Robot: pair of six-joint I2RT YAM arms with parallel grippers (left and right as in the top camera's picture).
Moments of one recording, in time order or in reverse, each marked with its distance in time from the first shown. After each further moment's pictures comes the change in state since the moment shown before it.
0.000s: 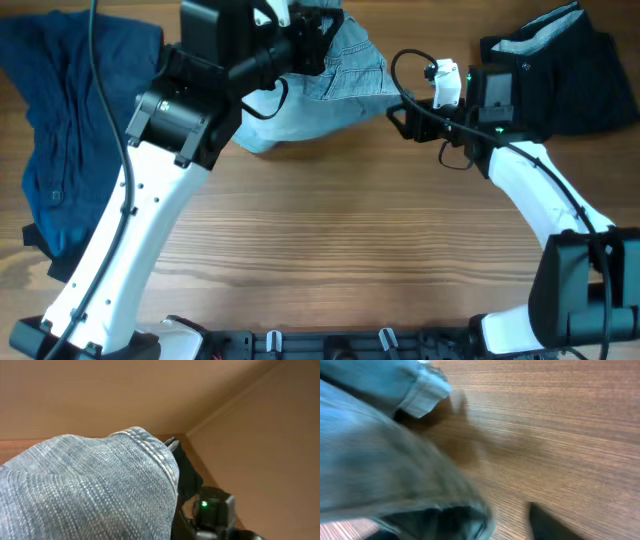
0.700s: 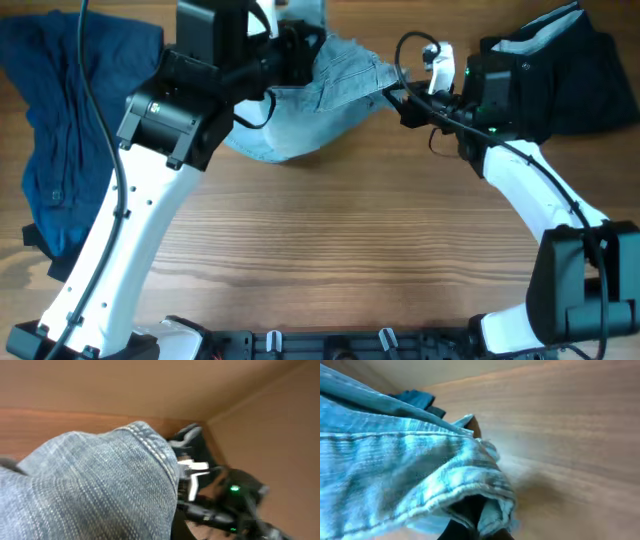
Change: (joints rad) left arm 0.025 -0.011 0.001 -0.165 -0.068 0.000; right arm 0.021 0.011 -0.003 0.225 -0.144 0.174
